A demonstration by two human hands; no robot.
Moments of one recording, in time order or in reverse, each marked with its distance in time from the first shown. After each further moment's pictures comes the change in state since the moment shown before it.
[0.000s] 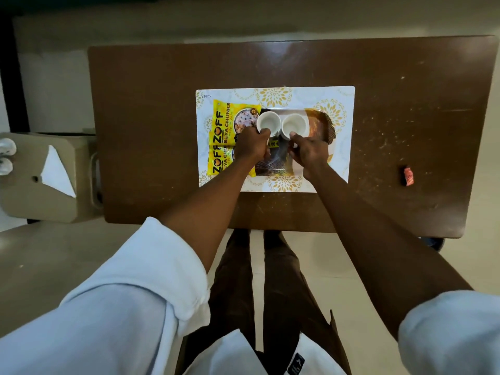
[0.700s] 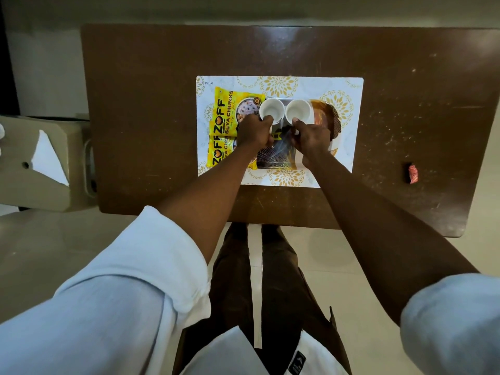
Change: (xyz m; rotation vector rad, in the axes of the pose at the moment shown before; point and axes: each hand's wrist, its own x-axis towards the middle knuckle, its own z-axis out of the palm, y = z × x) left_hand 0.022 -0.004 0.006 -0.119 -0.005 -0.055; right_hand 0.004 -0.007 0.014 0.016 0.020 -0.072
